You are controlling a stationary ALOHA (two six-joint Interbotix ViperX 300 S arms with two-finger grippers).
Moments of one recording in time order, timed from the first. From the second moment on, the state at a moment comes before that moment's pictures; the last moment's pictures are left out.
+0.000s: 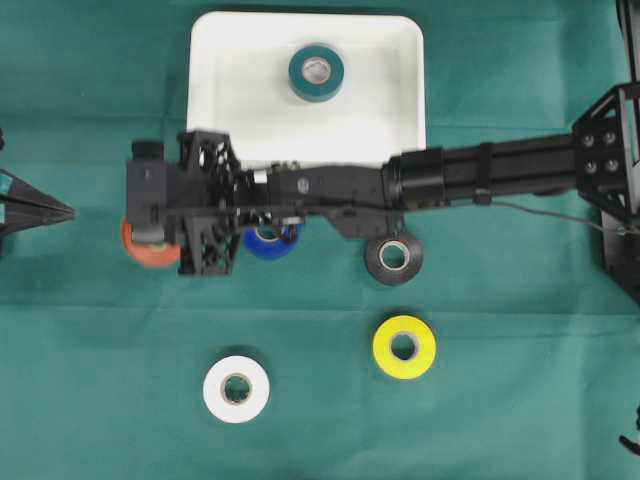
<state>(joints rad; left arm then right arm) -0.03 -1.35 1.54 -0.02 0.03 -0.02 -0.02 0.55 -0.17 -0.26 0.36 0.31</state>
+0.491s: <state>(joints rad) -0.03 -1.35 1.54 -0.02 0.03 -0.02 -0.16 0.51 -0.17 -0.29 0.38 0.31</state>
